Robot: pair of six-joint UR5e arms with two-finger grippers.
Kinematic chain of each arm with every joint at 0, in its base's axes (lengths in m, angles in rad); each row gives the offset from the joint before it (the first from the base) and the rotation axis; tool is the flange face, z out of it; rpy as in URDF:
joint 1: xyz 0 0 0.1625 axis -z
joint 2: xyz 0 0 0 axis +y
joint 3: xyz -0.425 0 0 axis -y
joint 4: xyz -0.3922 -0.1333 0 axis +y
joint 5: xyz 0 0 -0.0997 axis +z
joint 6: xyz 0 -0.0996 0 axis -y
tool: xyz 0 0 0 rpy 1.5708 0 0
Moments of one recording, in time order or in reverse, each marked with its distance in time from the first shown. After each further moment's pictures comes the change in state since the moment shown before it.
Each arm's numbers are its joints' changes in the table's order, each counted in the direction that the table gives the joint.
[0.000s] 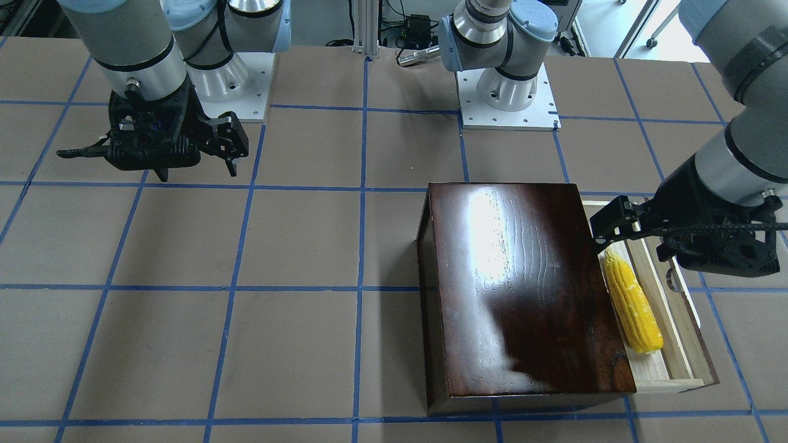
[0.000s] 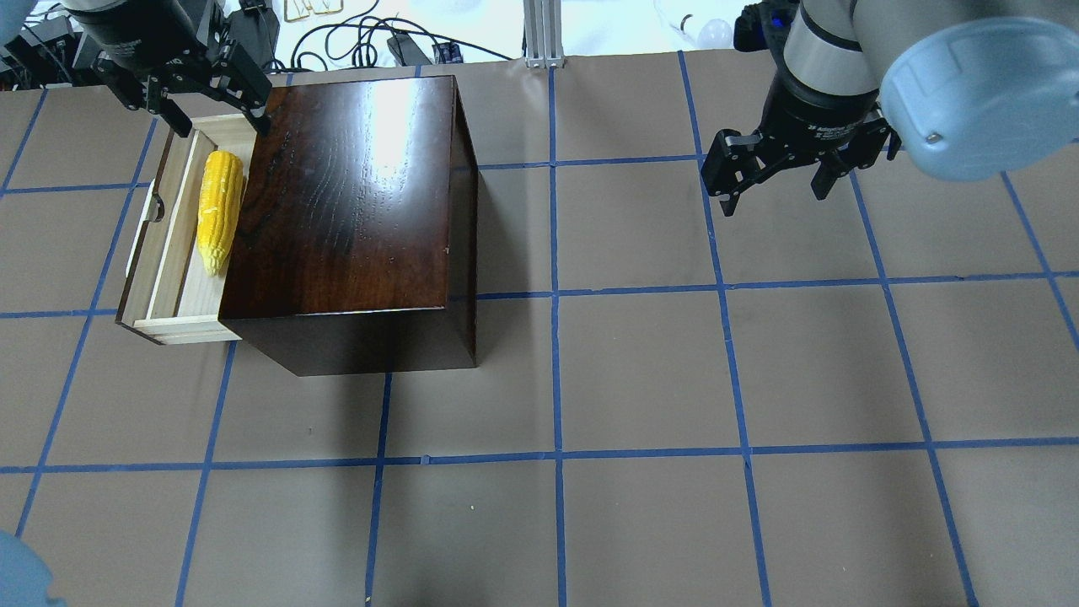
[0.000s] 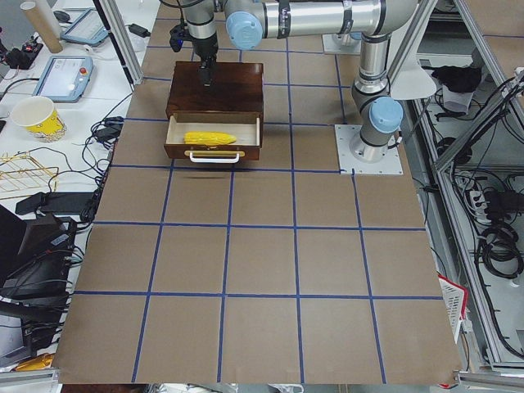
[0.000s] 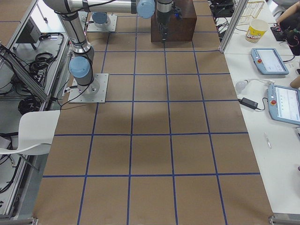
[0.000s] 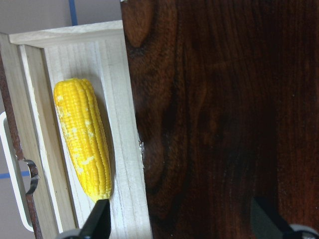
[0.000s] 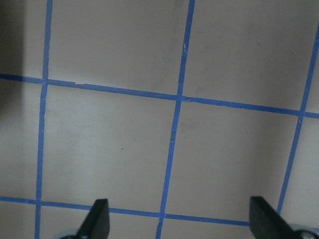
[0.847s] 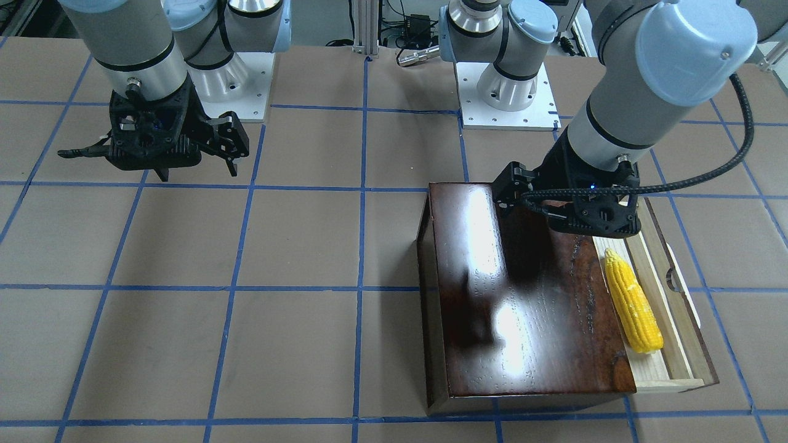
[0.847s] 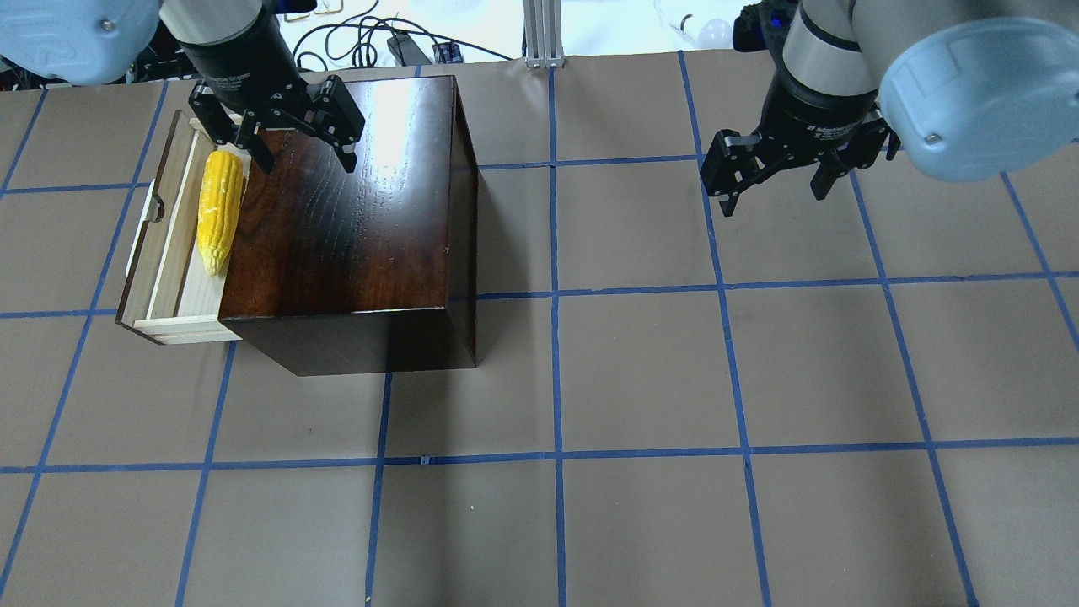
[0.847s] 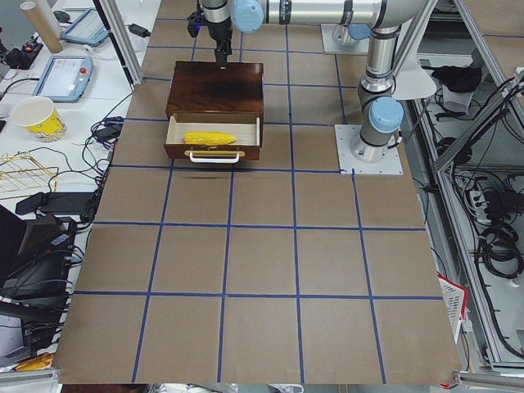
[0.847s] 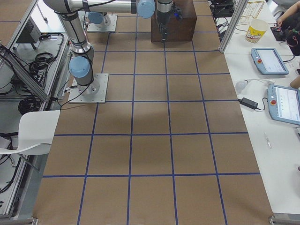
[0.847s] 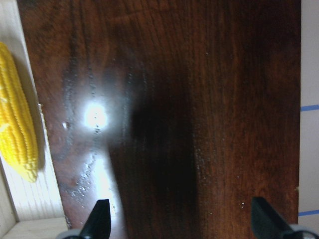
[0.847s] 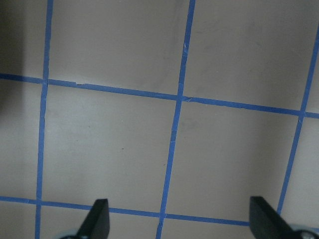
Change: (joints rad) left arm 0.141 -0.028 -0.062 0.018 -0.001 -0.144; right arm -0.002 0.000 0.000 0.000 0.000 0.001
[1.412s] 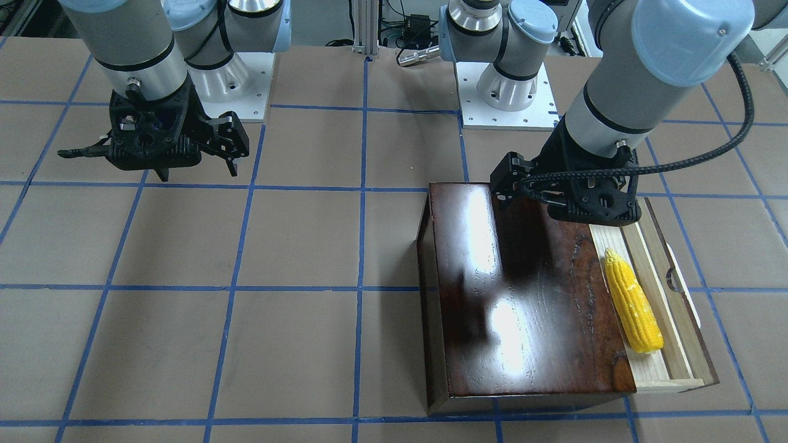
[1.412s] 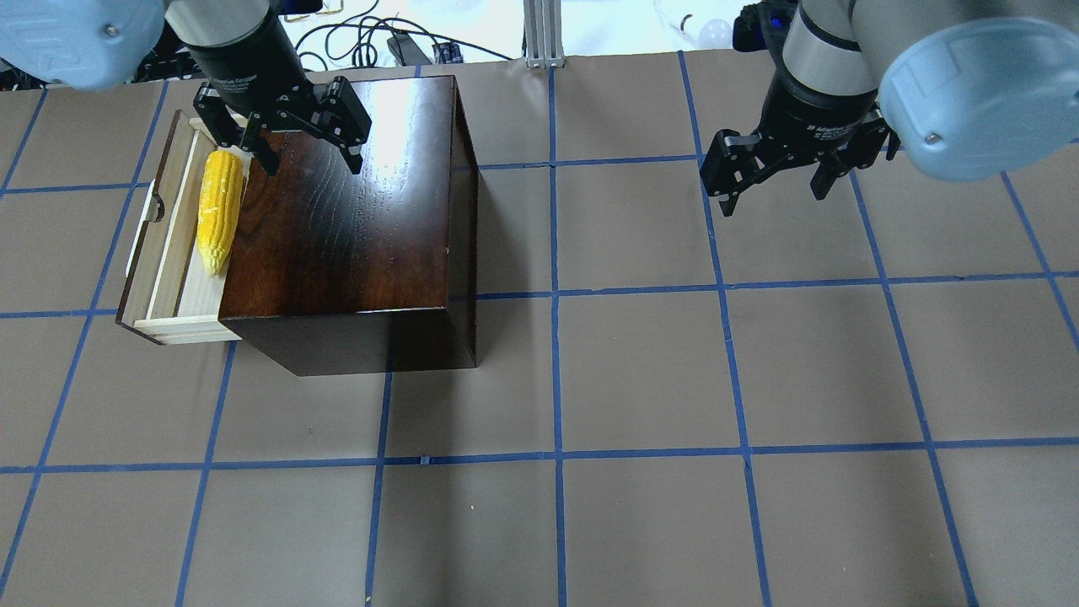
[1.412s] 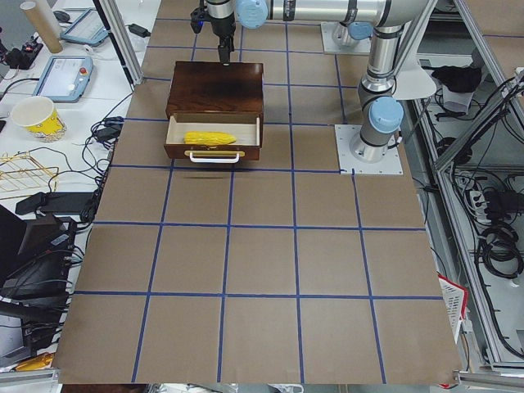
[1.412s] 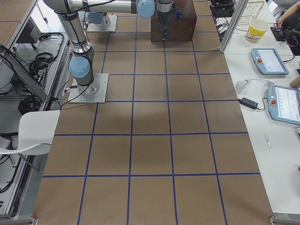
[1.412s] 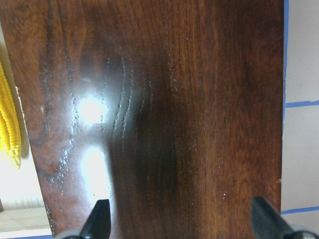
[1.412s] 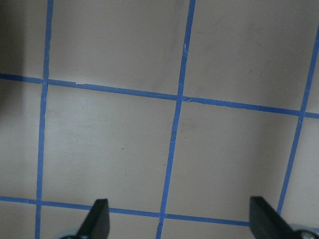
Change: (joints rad) left arm 0.003 -0.023 -0.005 0.002 -0.003 -0.011; right arm 0.000 0.000 0.000 0.000 0.000 0.000
